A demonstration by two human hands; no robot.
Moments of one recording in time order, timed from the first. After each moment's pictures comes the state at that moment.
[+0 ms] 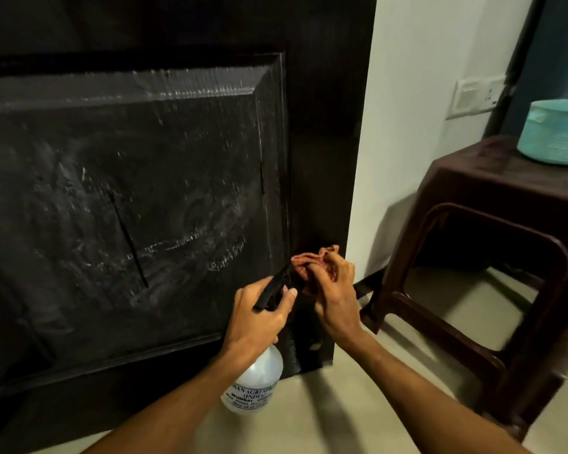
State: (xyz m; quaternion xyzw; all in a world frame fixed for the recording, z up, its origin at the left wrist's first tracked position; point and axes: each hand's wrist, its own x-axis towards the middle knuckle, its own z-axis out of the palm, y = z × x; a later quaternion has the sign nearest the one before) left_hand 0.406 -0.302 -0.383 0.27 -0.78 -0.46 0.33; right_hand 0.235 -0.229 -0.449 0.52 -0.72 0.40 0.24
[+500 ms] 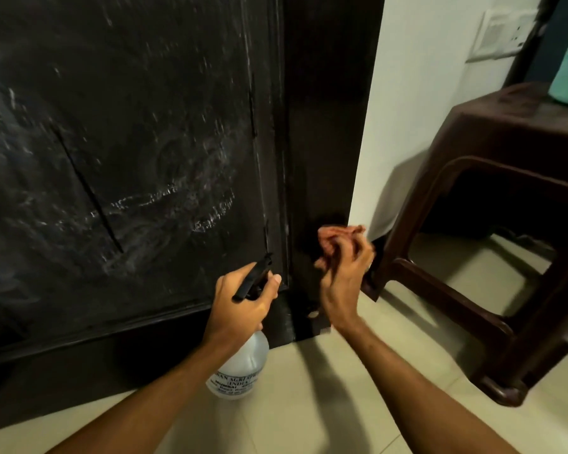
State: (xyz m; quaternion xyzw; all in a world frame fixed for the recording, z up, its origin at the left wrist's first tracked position) left_hand 0.418 -0.321 -0.439 0.25 -0.78 -0.46 0.34; right_hand 0.234 -0.243 -0.506 0.33 -0.74 0.54 0.23
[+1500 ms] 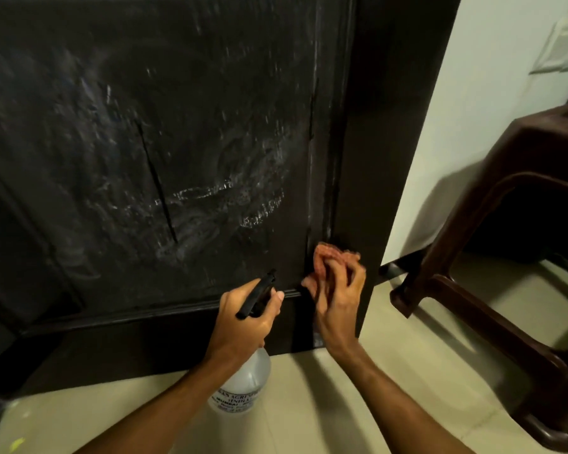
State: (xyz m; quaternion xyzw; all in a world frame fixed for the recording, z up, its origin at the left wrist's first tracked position) left_hand 0.466 -0.331 -0.459 0.28 -0.77 -0.44 0.37; right_hand 0.298 -0.266 -0.524 0.39 -0.70 0.58 0.15
